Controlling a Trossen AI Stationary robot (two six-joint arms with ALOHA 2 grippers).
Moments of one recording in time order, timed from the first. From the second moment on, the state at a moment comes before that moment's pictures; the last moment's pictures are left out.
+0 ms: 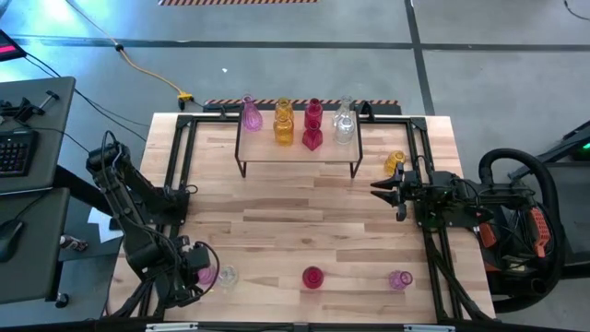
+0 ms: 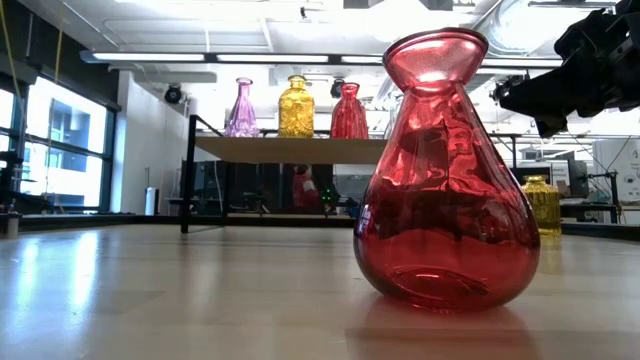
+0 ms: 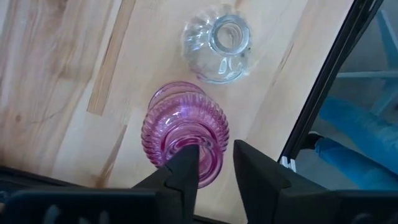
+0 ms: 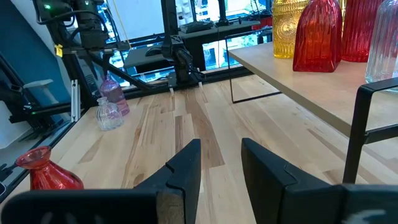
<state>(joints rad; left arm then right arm) -1.04 1.43 1.11 -1.05 -0.12 -1.41 0.03 0.01 0.07 -0.14 0.12 0.18</state>
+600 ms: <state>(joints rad) -1.04 1.43 1.11 -1.09 -0.12 -1.45 0.04 0.01 0.07 -0.14 0.12 0.18</state>
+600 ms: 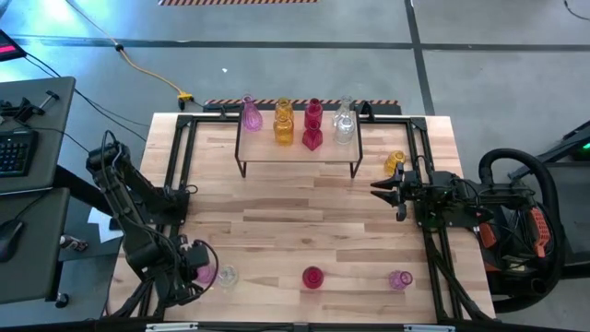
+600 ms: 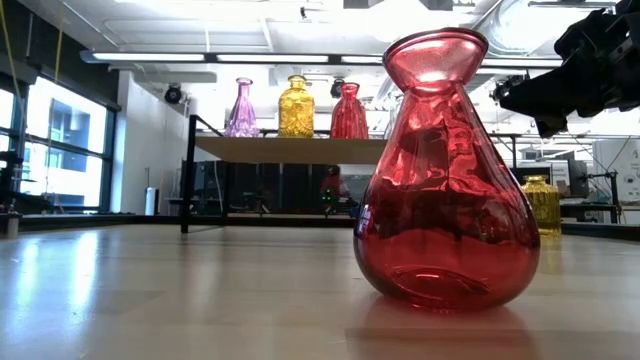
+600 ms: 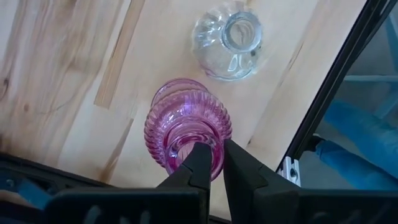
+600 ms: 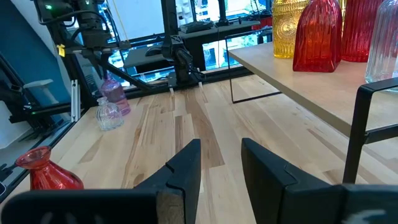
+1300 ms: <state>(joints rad) -1.00 1.30 1.11 -1.12 -0.08 -1.38 0.04 0.01 0.07 -0.14 0.12 0.18</state>
